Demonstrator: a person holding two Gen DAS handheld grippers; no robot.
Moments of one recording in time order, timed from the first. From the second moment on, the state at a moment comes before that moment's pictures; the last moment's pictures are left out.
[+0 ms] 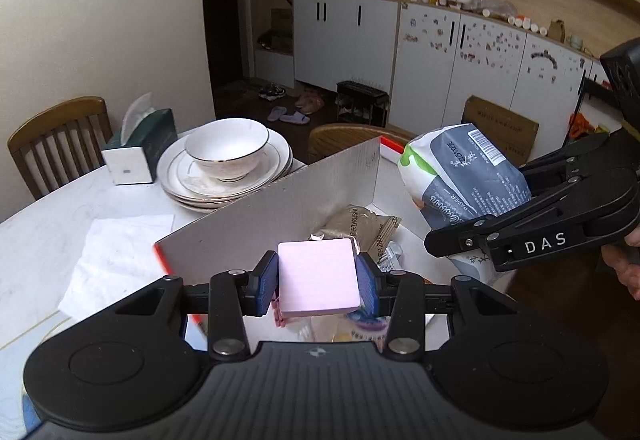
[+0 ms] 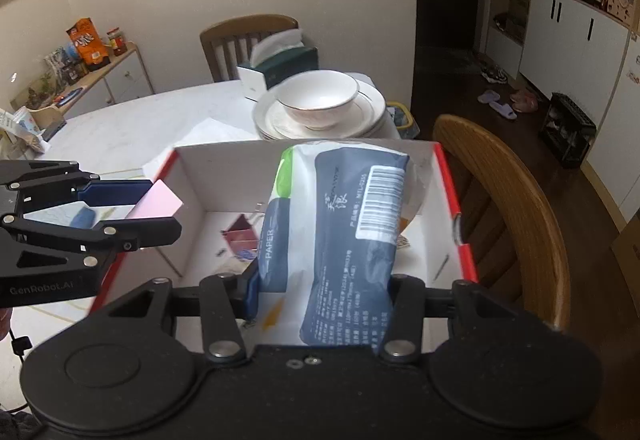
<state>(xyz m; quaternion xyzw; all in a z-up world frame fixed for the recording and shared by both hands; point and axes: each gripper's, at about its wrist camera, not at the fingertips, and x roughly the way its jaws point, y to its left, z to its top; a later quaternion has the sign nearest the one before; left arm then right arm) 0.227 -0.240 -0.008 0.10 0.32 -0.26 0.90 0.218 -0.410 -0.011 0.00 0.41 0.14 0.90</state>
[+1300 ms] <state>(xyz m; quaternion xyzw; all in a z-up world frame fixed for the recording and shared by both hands) 0.302 -0.298 -0.070 0.15 0.44 -0.26 0.84 0.240 -0.425 -0.066 -0.03 0.48 0.16 0.86</state>
